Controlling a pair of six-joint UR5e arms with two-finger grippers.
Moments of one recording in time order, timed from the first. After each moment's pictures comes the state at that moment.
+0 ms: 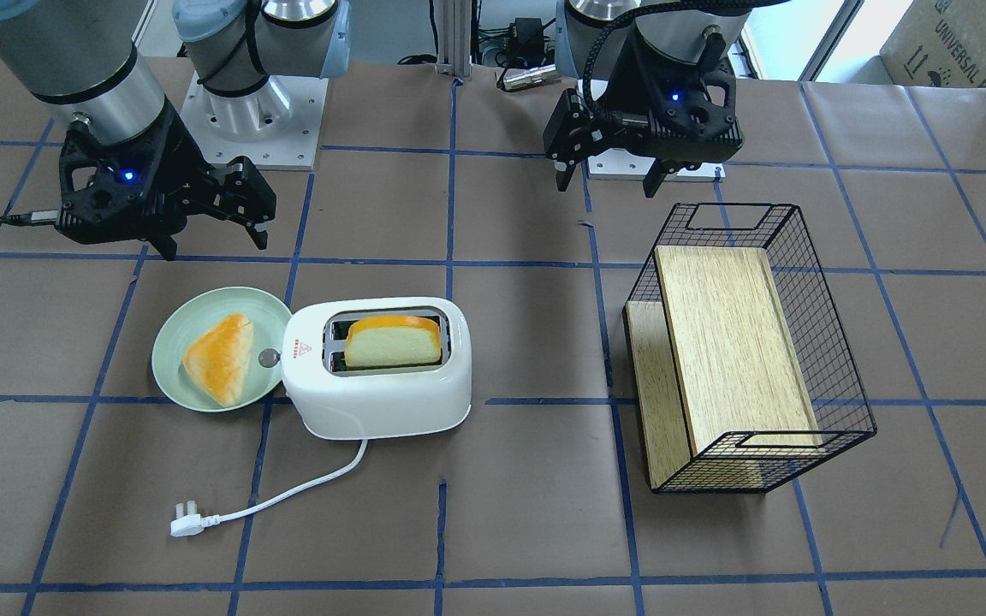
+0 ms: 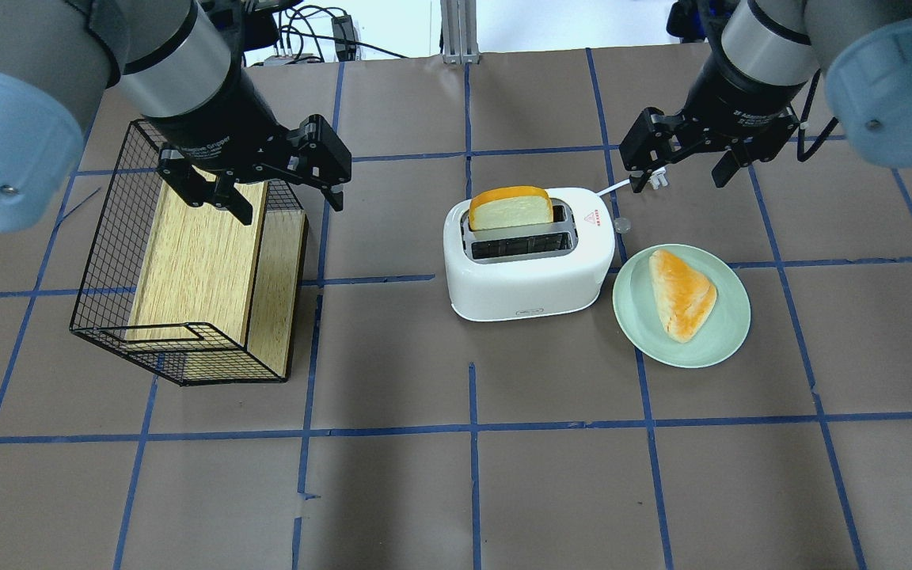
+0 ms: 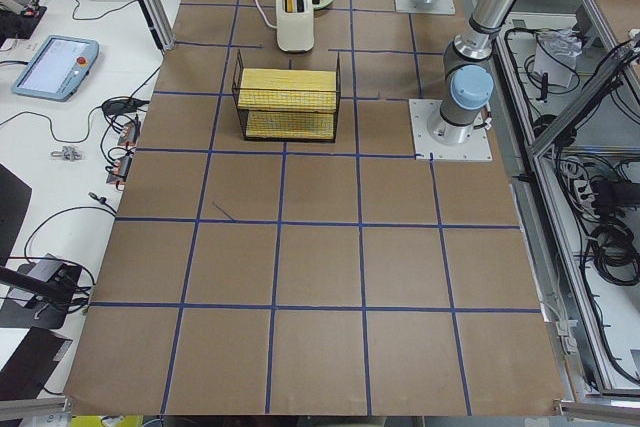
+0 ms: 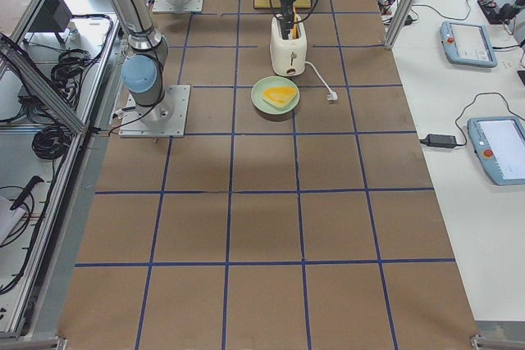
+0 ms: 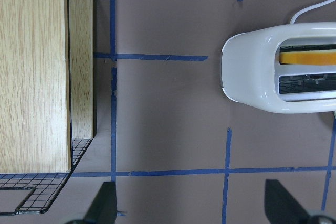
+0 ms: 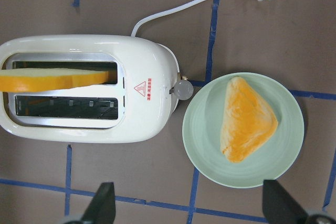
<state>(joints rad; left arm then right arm) -1.68 -1.54 -1.56 -1.59 1.45 -0.16 1.54 -1.55 1.62 -1.66 -1.47 -0.19</state>
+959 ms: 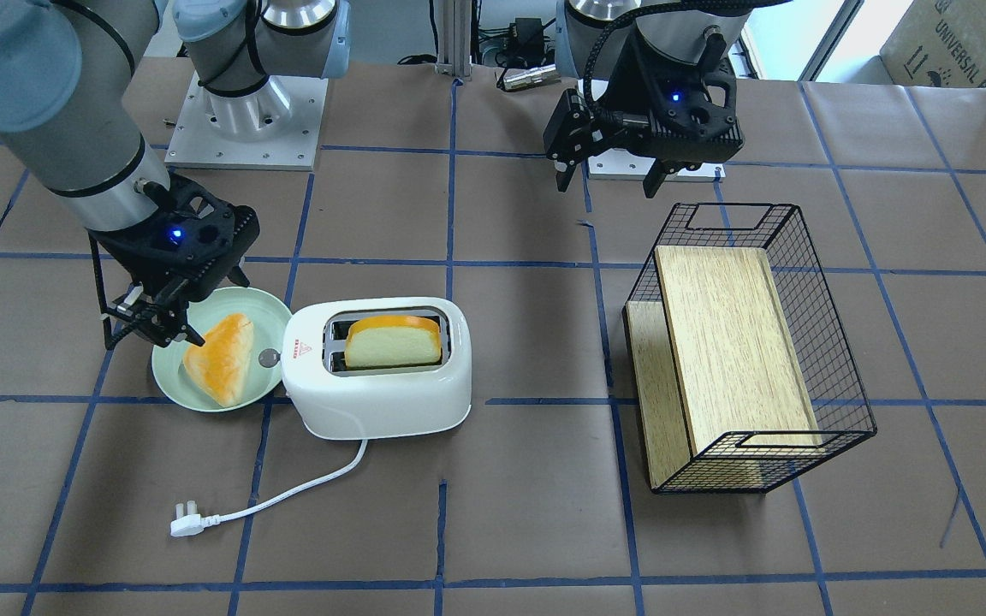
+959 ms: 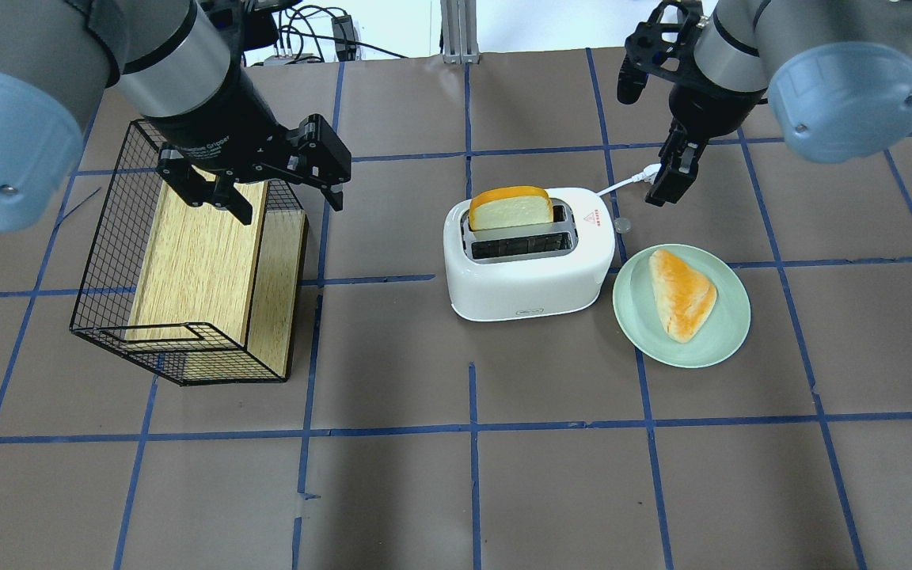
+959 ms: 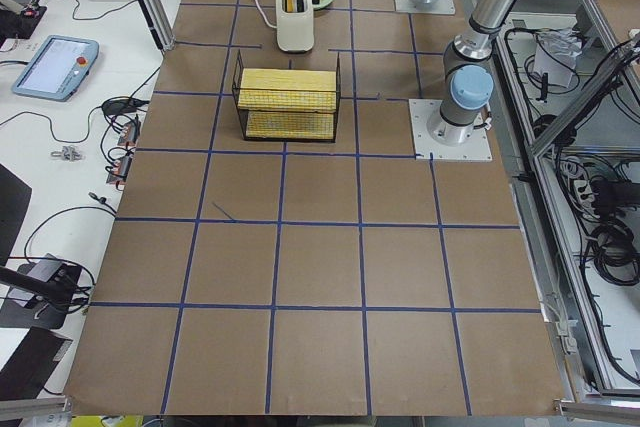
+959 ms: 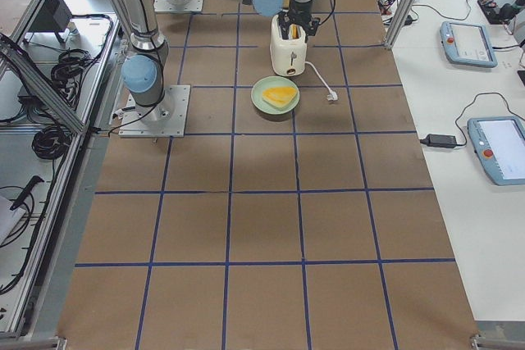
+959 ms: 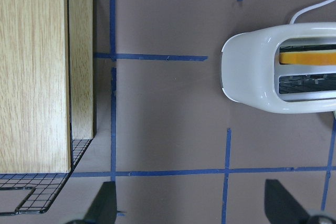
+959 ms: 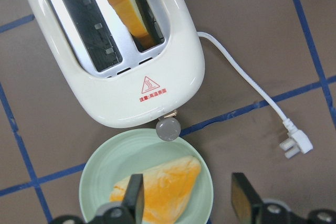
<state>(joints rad) -1.68 -1.54 -1.56 -1.59 1.45 -0.16 1.54 -1.42 1.64 -1.83 -1.48 -1.31</state>
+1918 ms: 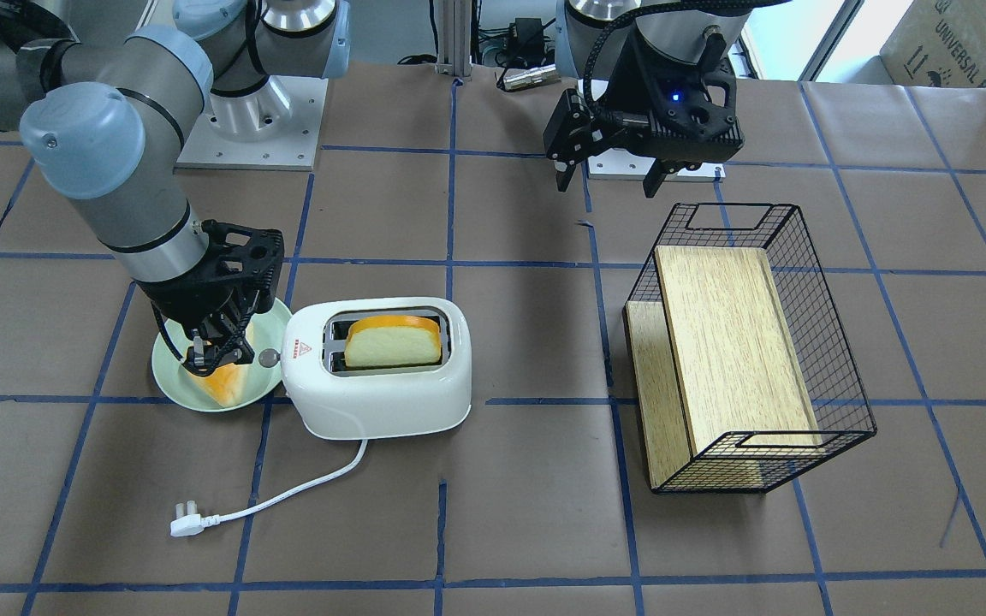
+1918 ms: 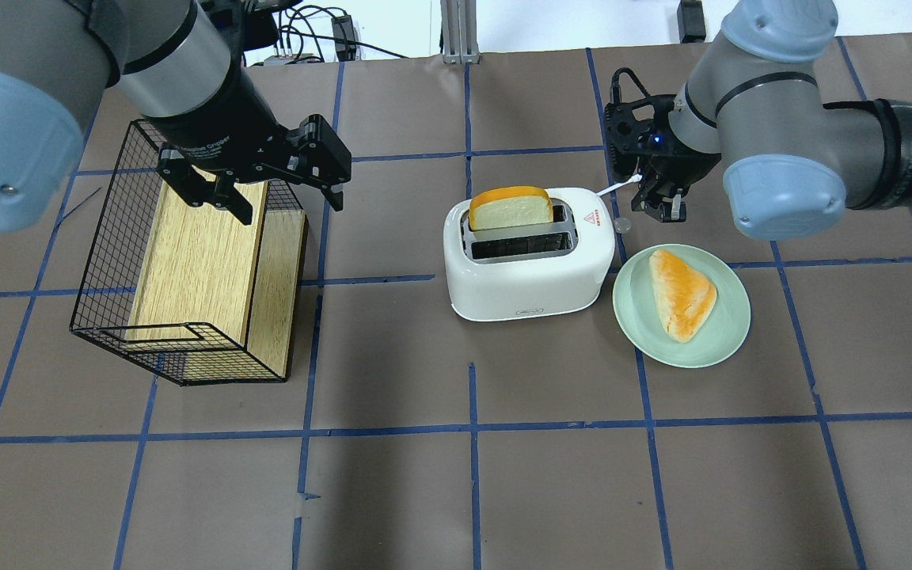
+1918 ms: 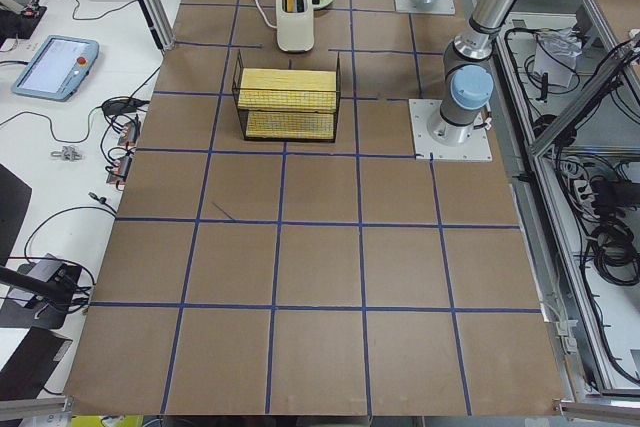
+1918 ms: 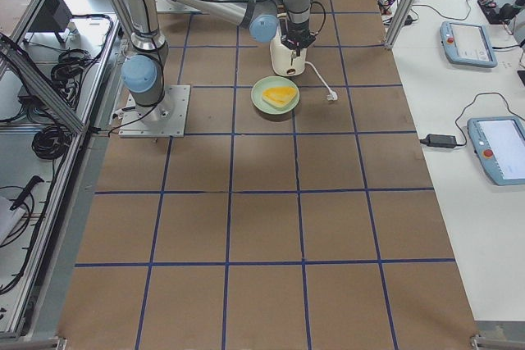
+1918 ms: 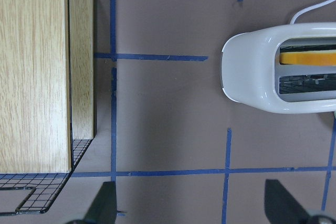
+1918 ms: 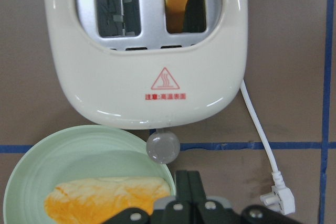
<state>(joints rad) -1.68 -1.54 -1.56 -1.59 1.45 -0.16 1.54 -1.40 1.81 -2.10 -1.47 -1.63</state>
